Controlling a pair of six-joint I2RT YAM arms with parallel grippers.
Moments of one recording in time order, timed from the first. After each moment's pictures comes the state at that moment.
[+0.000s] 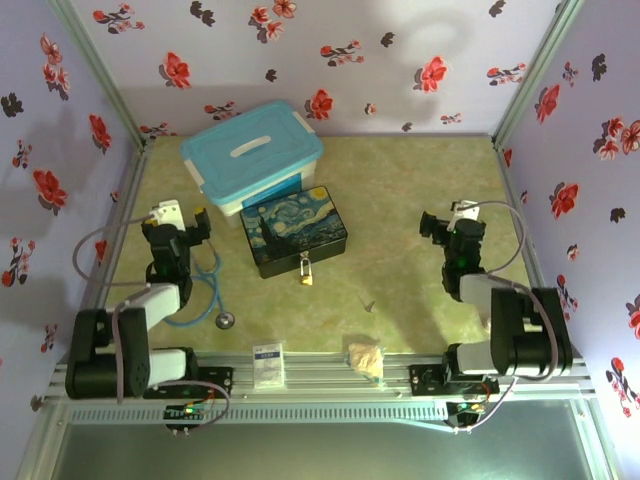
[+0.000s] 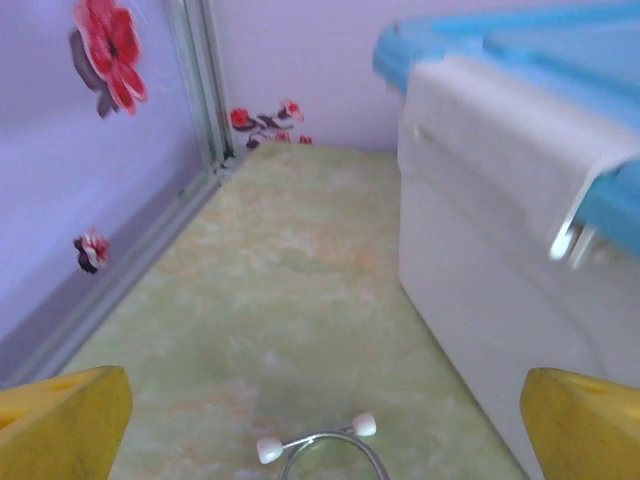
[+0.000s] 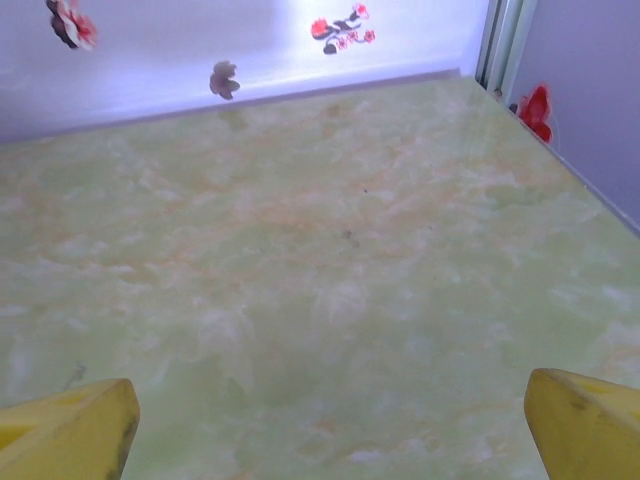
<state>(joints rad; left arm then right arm) -0.02 1.23 0.36 0.67 -0.24 -0.05 0.01 1.33 0.39 0.61 0.11 0.11</state>
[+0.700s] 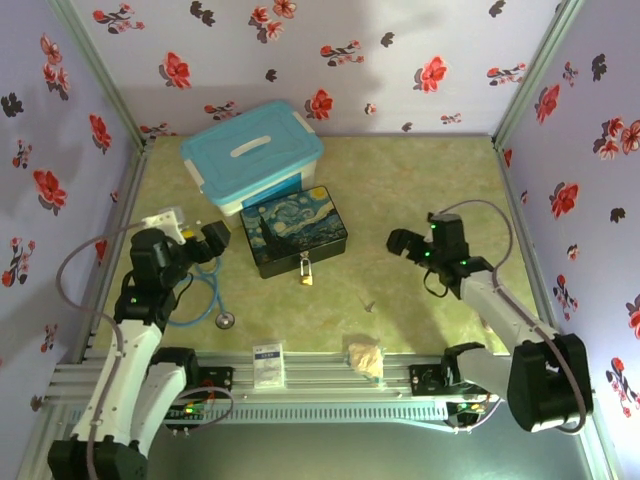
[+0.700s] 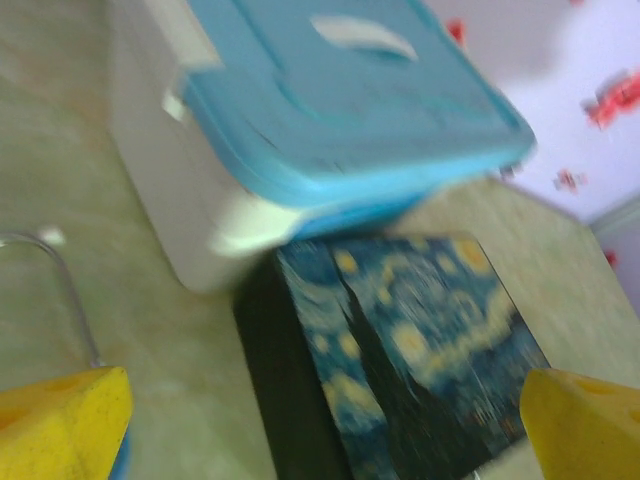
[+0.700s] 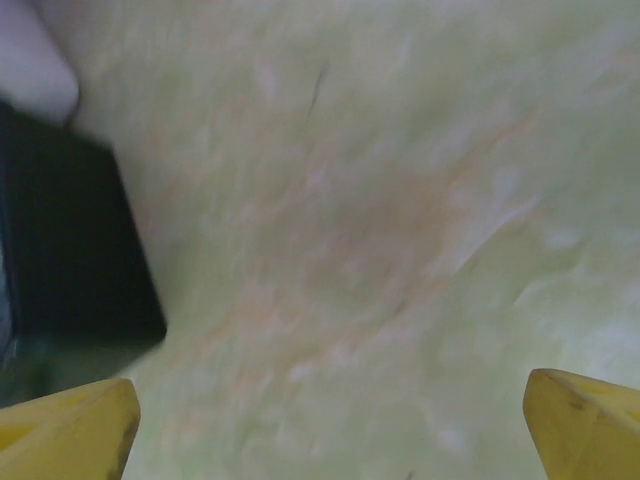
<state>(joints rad) -0.13 0.69 0.58 -0.30 0.23 -0.48 0.27 1.11 0.59 -0.30 -0.14 0.55</state>
